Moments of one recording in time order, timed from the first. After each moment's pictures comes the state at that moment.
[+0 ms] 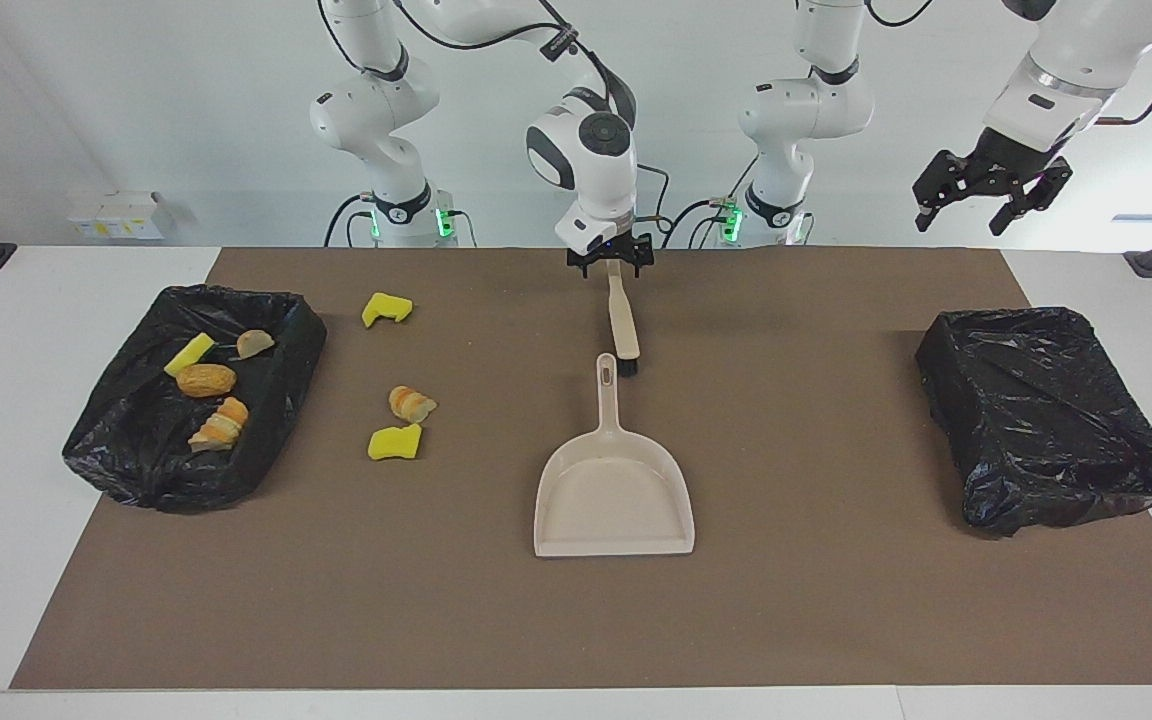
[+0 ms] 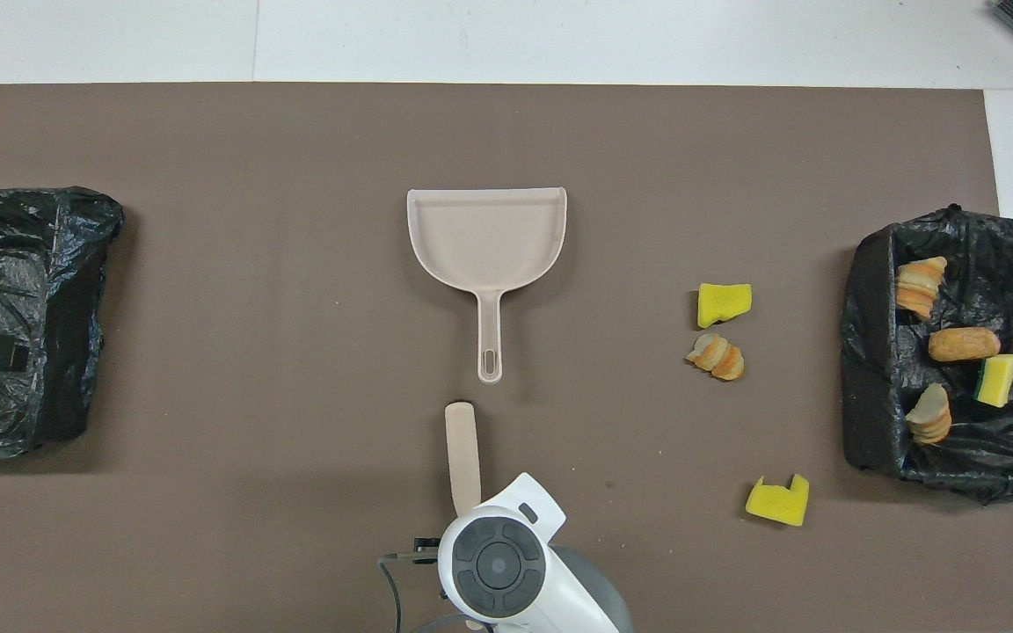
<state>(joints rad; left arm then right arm) 0.02 -0.16 -0.02 -1.68 -0.02 1.50 0.11 0.74 0.06 0.18 -2.25 0.24 2.25 0.82</state>
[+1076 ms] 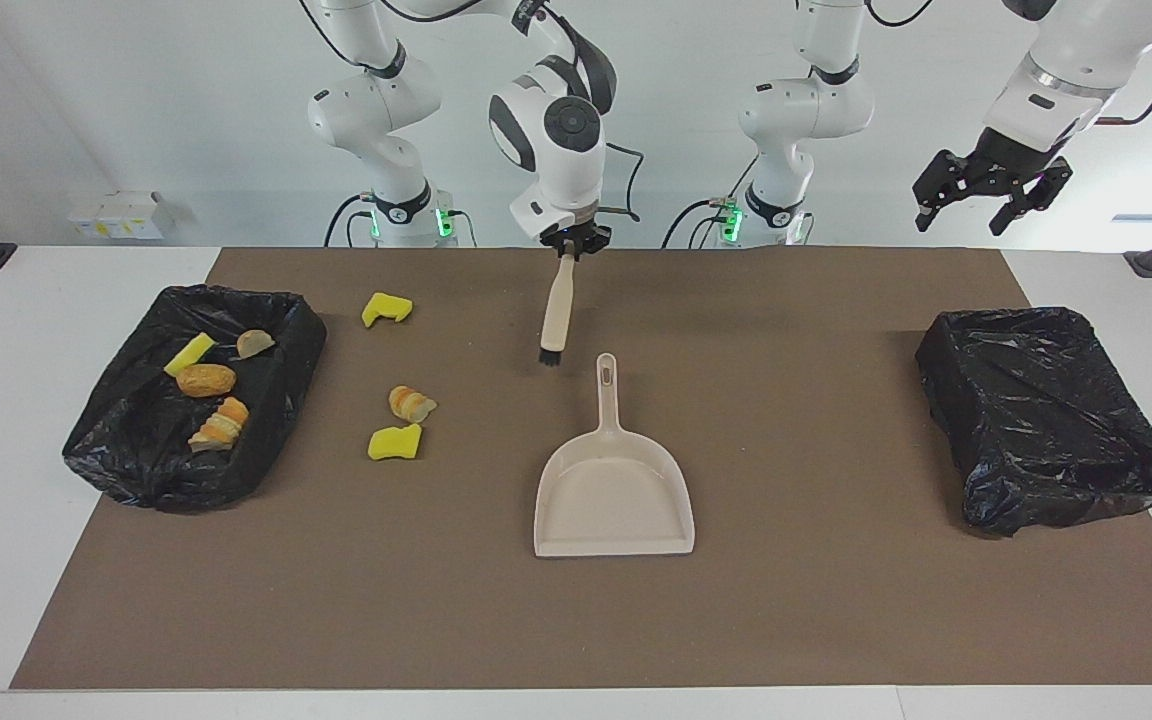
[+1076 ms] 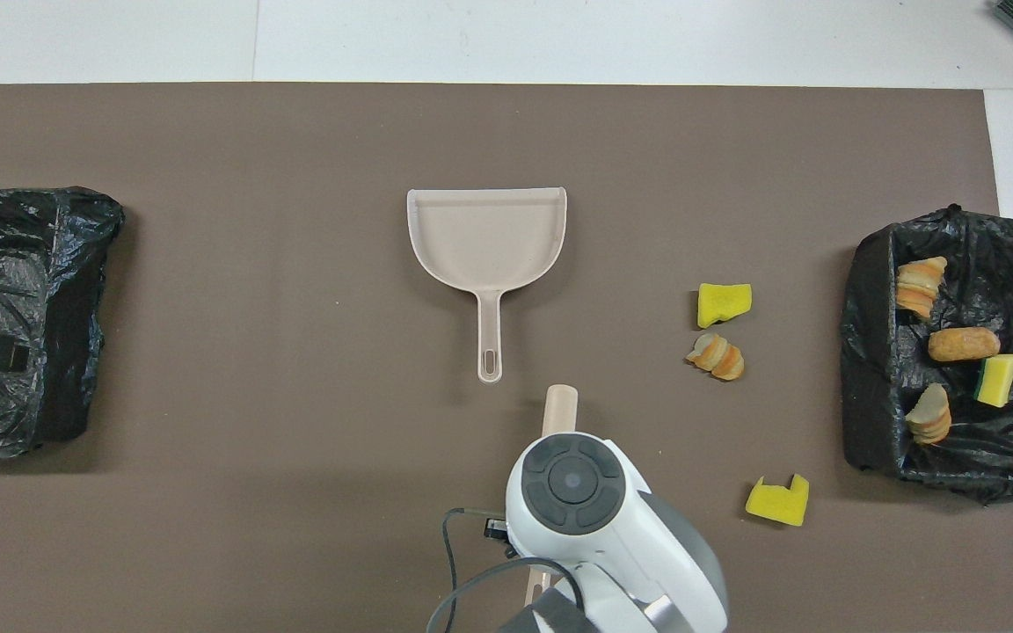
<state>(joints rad) 0.02 -0.16 -0.02 -1.68 -0.02 1.50 0.11 0.56 -0.06 0.15 -2.16 0.20 1.83 0.89</state>
